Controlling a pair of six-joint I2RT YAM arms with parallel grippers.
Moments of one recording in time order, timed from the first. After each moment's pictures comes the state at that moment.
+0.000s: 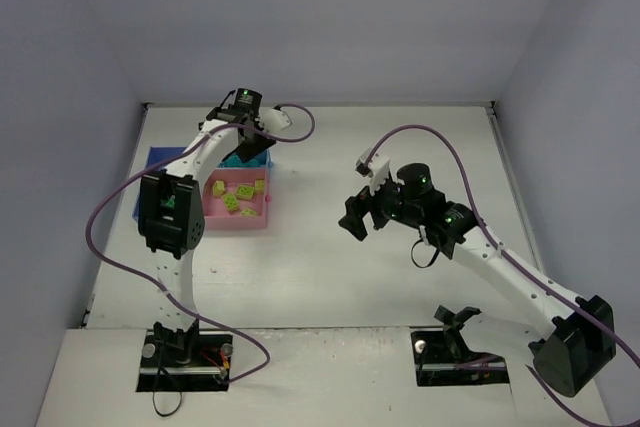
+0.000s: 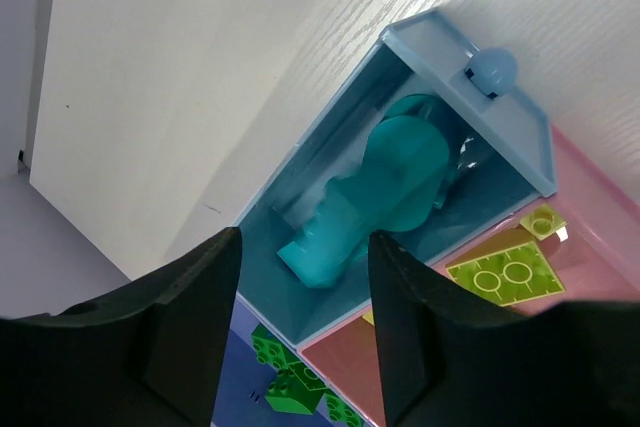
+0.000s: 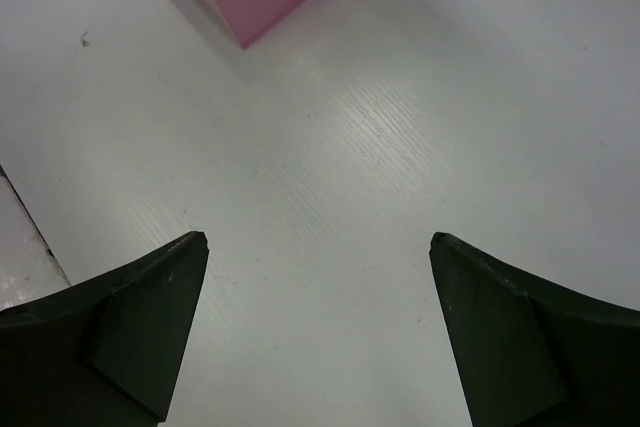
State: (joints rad) left arm -0.27 2.05 1.81 -0.74 -0.11 0.74; right arm 0.59 1.10 0.83 -0.26 -0.33 -0.05
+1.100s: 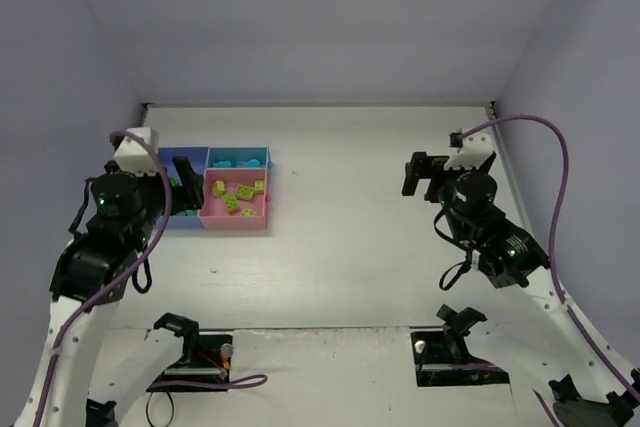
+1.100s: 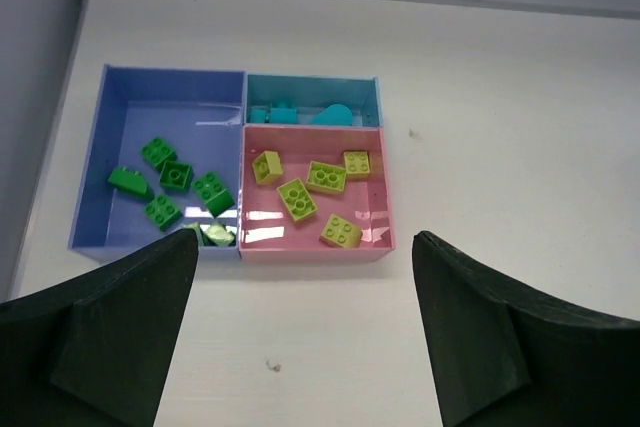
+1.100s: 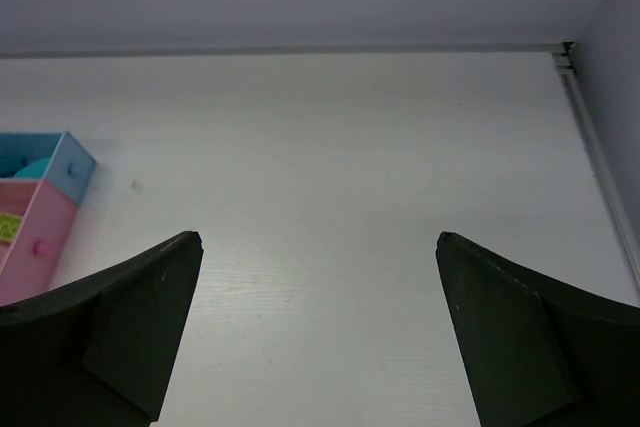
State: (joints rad) left arm -0.27 0.81 1.24 -0.76 -0.17 -0.19; right arm 0.58 0.84 0.98 -0.38 0.46 0.18
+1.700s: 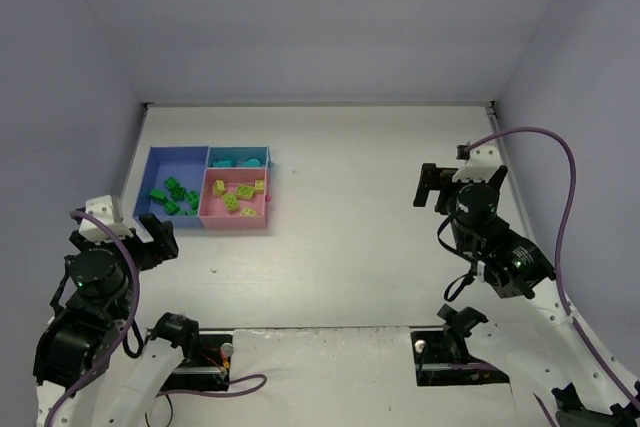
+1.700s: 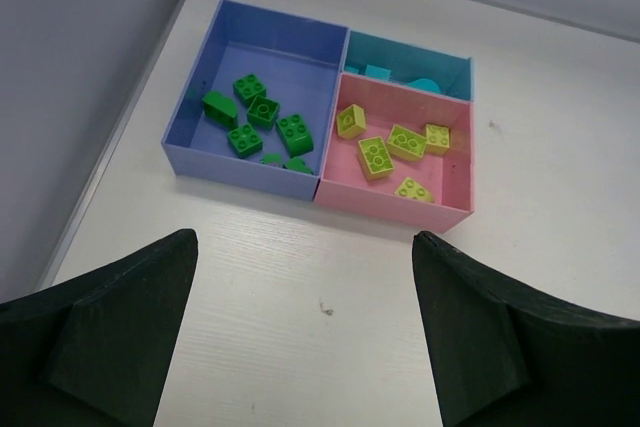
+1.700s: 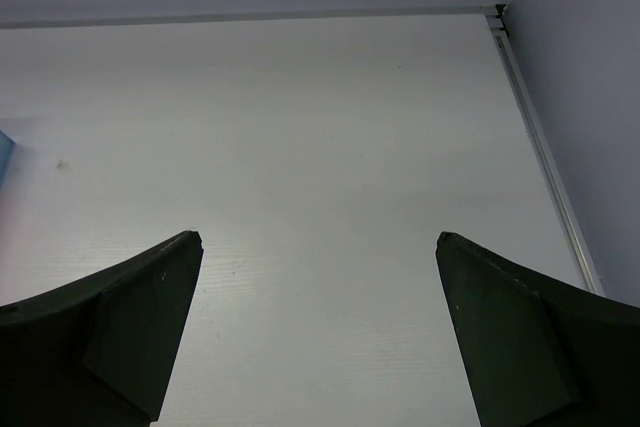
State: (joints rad) left arm -0.27 0.38 1.03 -0.94 -0.39 -0.27; right arm 0.58 0.73 0.92 -0.48 0.60 0.17
